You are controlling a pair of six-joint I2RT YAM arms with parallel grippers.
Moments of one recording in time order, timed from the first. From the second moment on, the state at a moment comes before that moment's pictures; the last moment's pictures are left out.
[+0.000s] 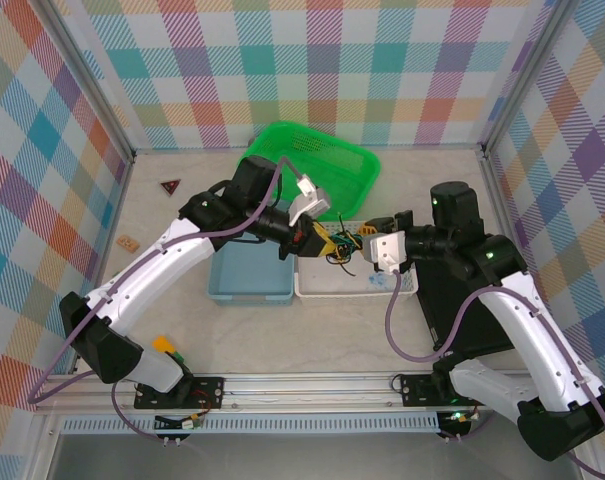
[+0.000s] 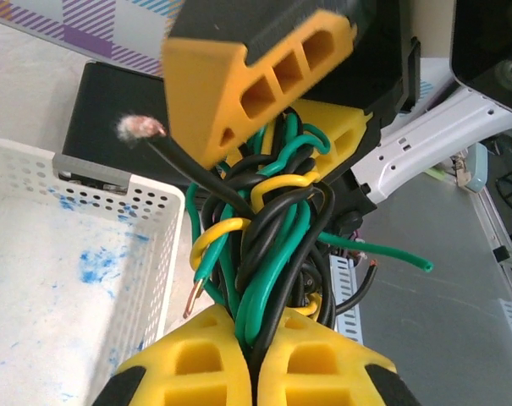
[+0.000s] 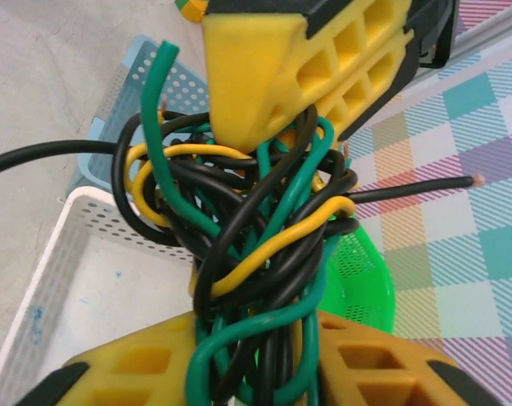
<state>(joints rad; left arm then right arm) -0.70 1.47 1.52 -0.76 0.85 0.17 0.43 1.01 1.19 -0.79 -0.65 -1.35</state>
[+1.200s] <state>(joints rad) -0.60 1.24 1.23 -0.32 0.74 -0.60 0.43 0.98 1.09 -0.55 -0.70 -0.80</state>
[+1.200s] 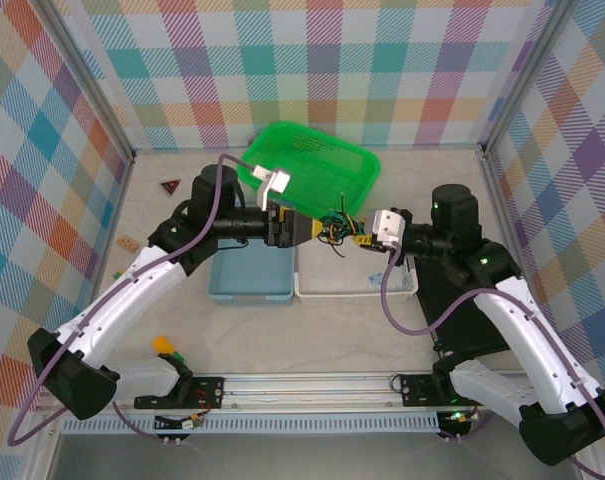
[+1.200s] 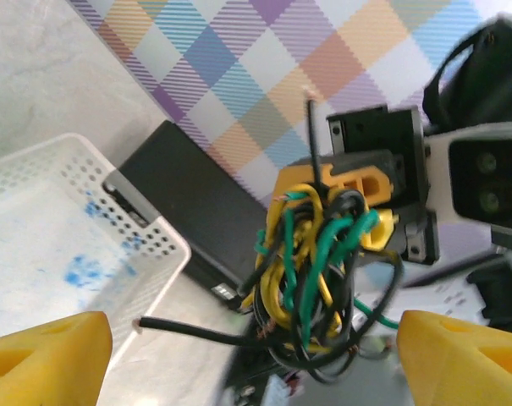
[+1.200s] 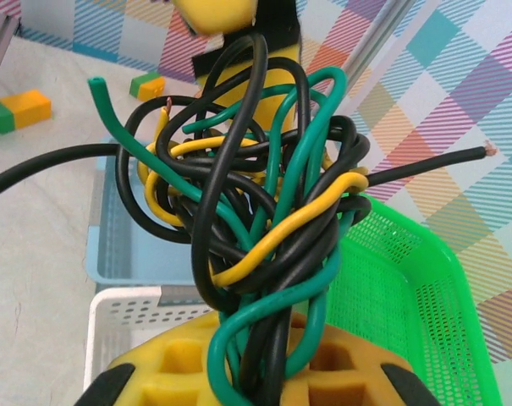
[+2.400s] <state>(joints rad) -0.67 1.28 1.31 -0.30 0.65 -0.54 0.43 1.09 1.18 -0.57 -0.83 -0.29</state>
